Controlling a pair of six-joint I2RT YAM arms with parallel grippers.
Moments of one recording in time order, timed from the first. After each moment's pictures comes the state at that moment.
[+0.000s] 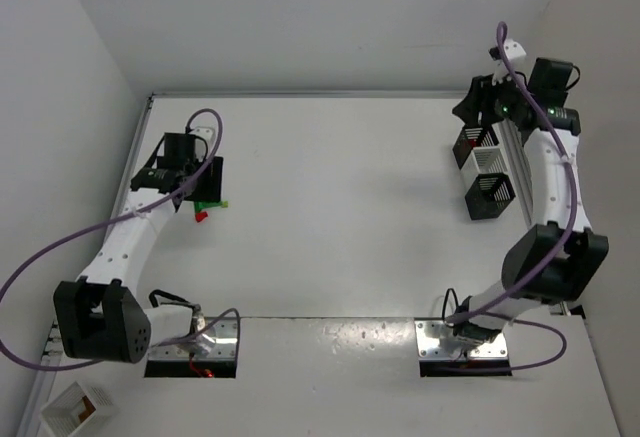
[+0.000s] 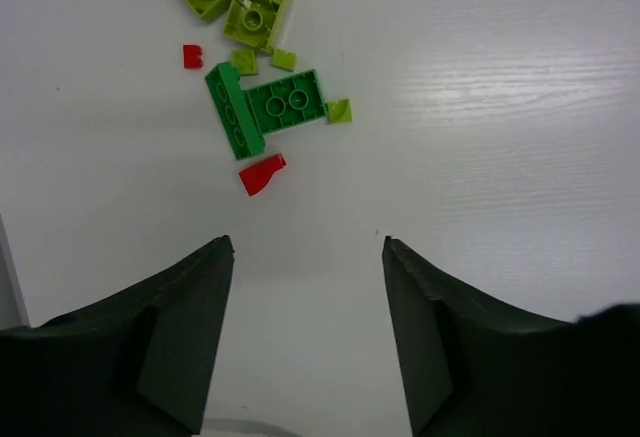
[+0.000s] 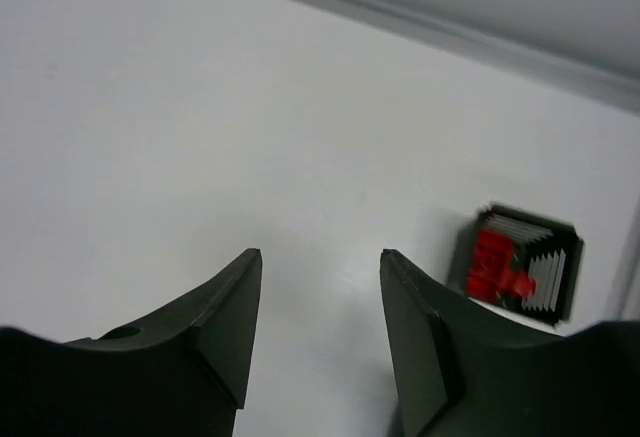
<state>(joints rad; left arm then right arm) -0.06 1.19 1.01 -0.66 -0.07 0.02 -0.26 1.60 1.53 -0.55 -0.60 -0.27</state>
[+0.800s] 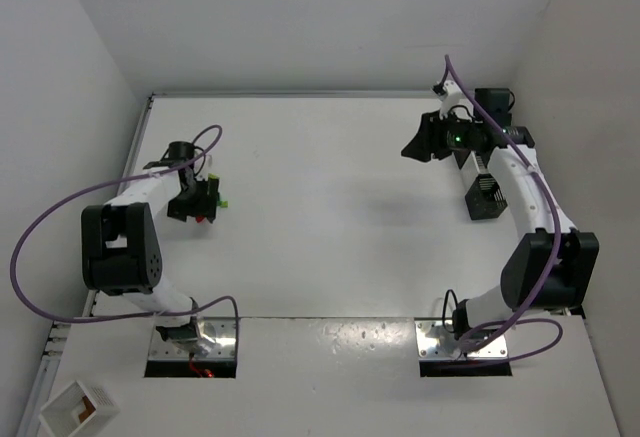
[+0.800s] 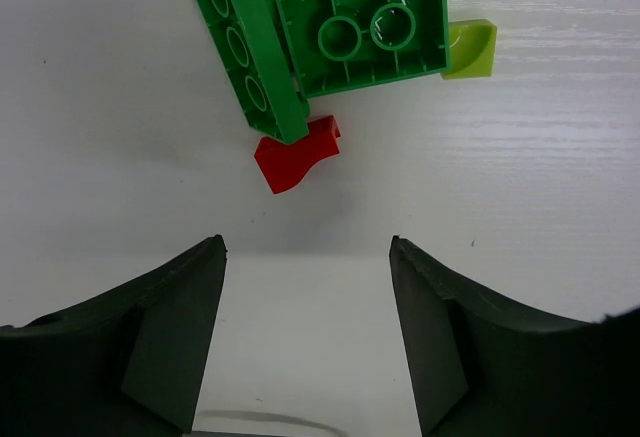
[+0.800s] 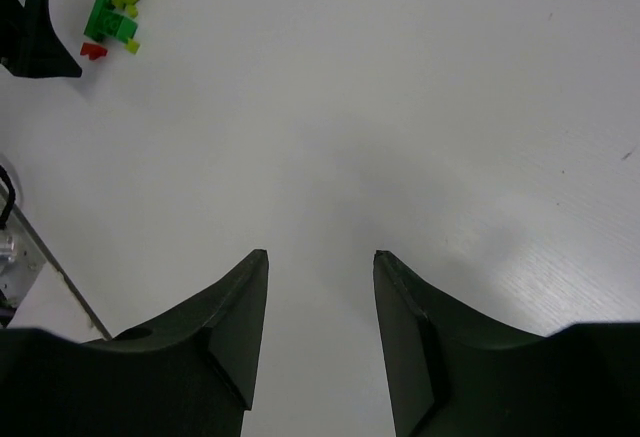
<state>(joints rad) 0.08 1.58 0.98 -0.64 -0.06 0.08 -0.04 1.50 1.29 -0.56 -0.75 -0.16</state>
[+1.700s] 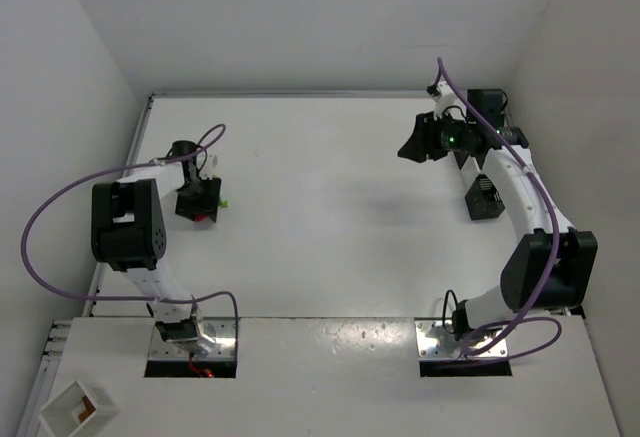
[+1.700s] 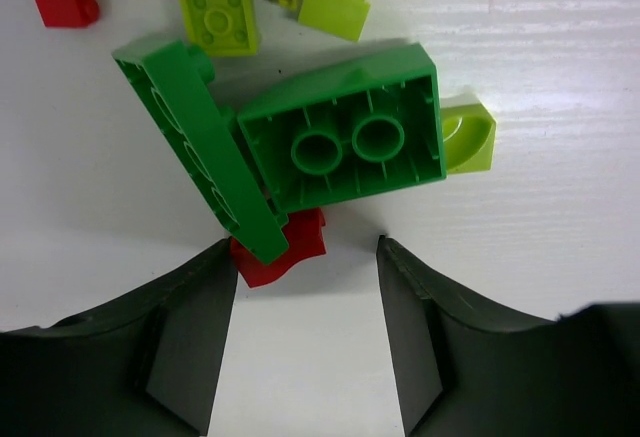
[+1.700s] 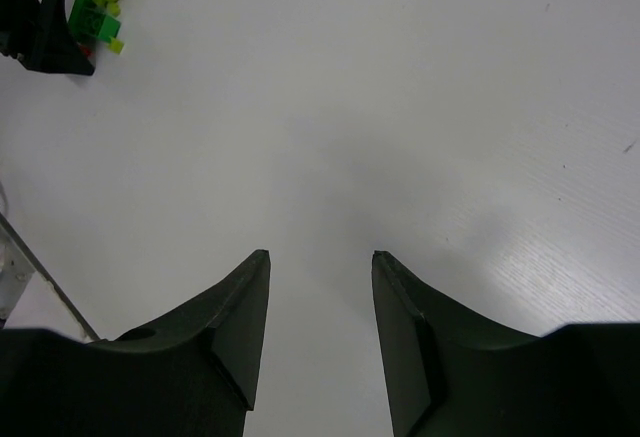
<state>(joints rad) 0.11 1.76 1.04 -0.57 0.03 0.12 0.01 1.50 1.27 -0.54 -0.68 -0.12</state>
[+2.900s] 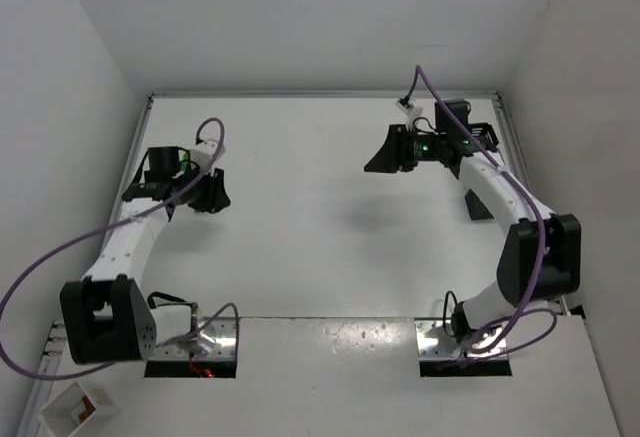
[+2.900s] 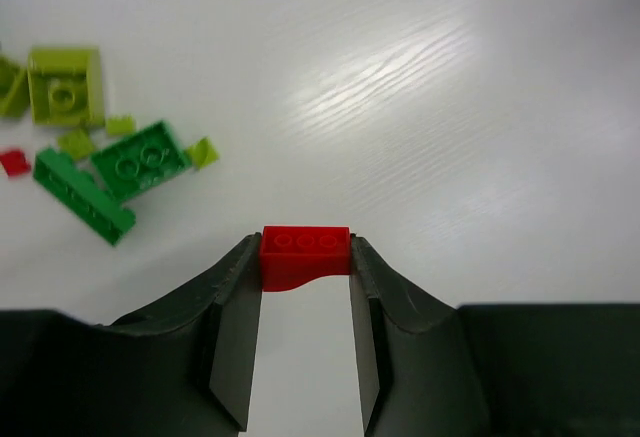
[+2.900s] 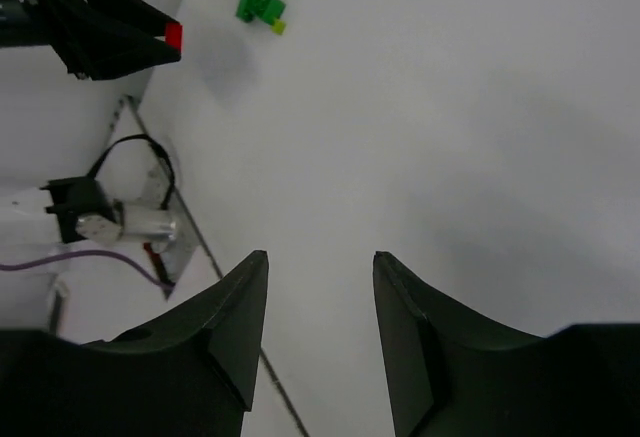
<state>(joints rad) 0.09 1.26 0.87 -0.52 0.45 0.28 0.14 1.52 1.17 -0.38 -0.85 0.12</state>
